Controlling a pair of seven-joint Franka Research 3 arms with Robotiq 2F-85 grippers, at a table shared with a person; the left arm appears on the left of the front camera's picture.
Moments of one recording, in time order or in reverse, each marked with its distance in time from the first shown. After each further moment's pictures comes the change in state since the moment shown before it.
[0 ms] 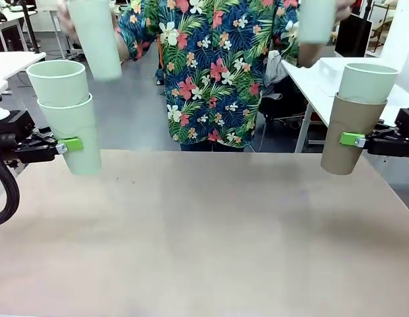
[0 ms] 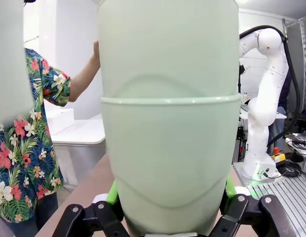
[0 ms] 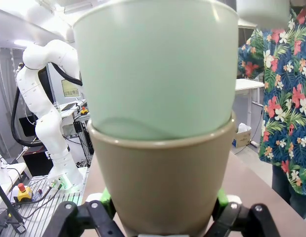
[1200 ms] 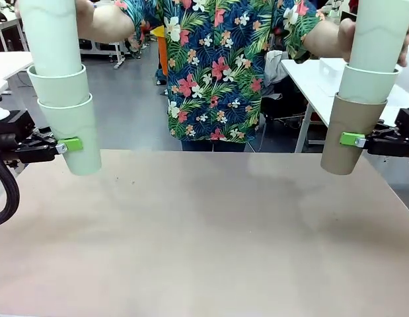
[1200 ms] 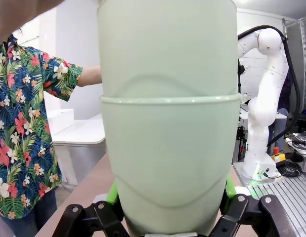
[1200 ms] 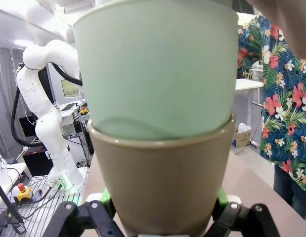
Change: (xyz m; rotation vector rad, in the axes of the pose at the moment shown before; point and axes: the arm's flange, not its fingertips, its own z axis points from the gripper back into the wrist) left arm 0.000 0.000 0.000 0.000 0.000 0.000; right arm 0.000 0.000 0.000 0.000 0.000 0.000
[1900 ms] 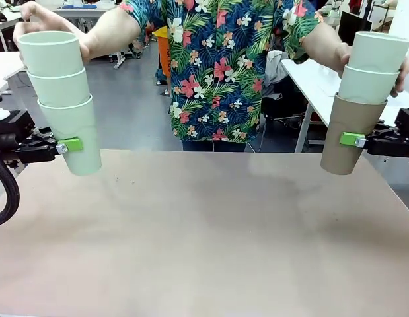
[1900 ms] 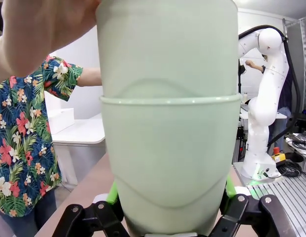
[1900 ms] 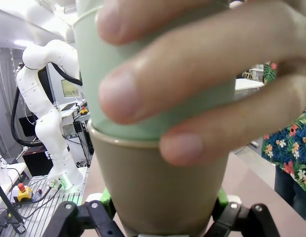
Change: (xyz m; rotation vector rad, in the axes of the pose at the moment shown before) left arm -0.001 0.000 0.000 0.001 0.001 0.001; right arm 0.000 0.000 0.000 -0.001 0.001 0.000
